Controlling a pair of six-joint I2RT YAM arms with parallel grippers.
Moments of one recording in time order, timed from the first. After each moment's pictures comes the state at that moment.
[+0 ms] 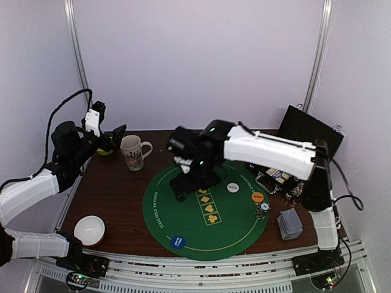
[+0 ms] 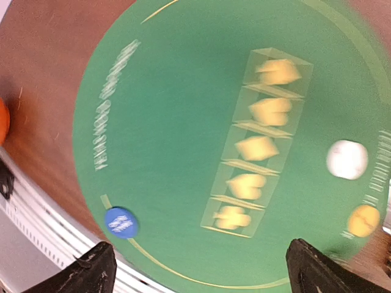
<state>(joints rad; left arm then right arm) -0.31 1.04 0.68 0.39 0.05 0.21 1.08 2.15 2.12 -1.25 0.05 0.49</state>
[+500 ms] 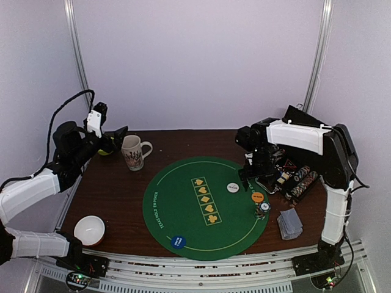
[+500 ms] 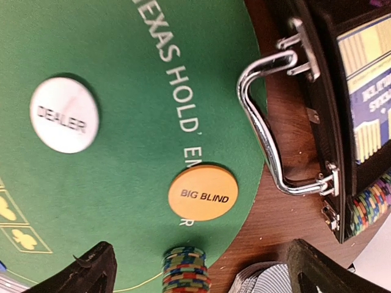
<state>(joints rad) -0.31 1.05 0.68 0.39 0.06 0.21 0.58 1.98 1.61 -1.26 0.11 0.46</state>
